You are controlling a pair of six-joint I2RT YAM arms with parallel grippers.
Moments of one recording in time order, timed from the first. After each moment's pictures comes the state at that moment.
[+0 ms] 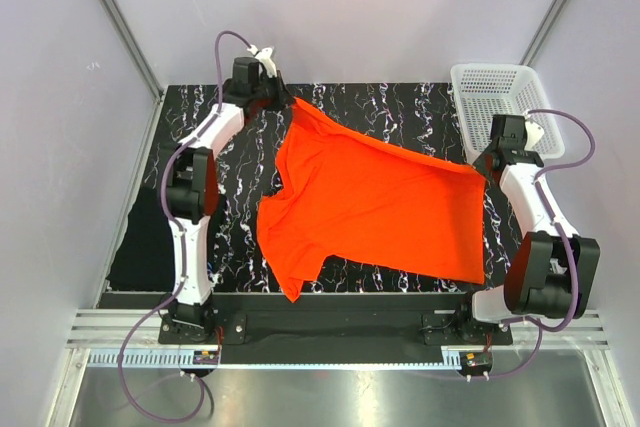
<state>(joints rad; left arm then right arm) -0.20 2.23 1.87 -0.14 0.41 -0.31 -0.13 1.42 1.06 -0.49 0.29 0.55</state>
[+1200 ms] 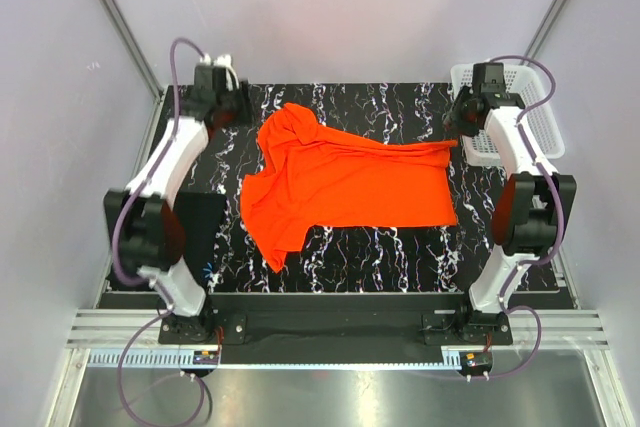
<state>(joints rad) -0.14 1.79 1.66 -0.51 0.12 -0.33 -0.04 1.84 1.63 -0.63 0.01 0.44</state>
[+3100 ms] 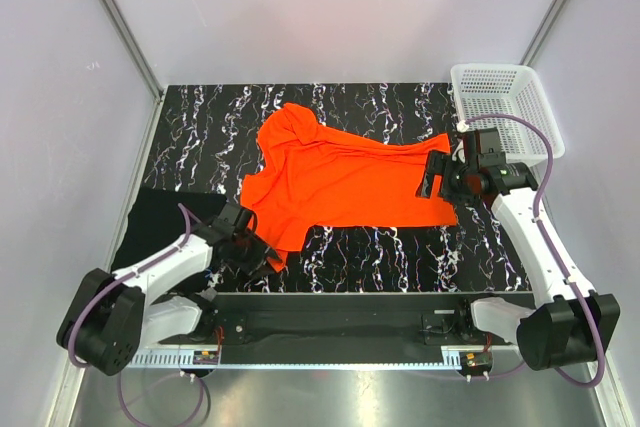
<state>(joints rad) -0.46 1.13 0.43 -0.52 0.22 -1.36 0.14 1.16 1.08 -0.87 -0.12 0.33</state>
